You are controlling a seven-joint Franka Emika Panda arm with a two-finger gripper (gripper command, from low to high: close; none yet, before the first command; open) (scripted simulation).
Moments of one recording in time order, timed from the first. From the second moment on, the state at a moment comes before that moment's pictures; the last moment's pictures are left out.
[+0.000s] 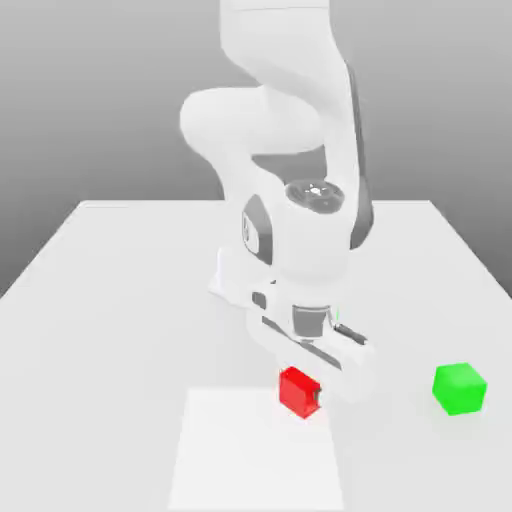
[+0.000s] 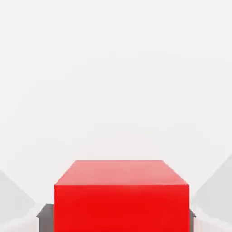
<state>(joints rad) 0.04 0.18 0.10 -2.88 -0.23 3.06 1.98</state>
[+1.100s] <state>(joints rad) 0.46 0.20 0.26 -2.63 -0.16 2.82 1.26</state>
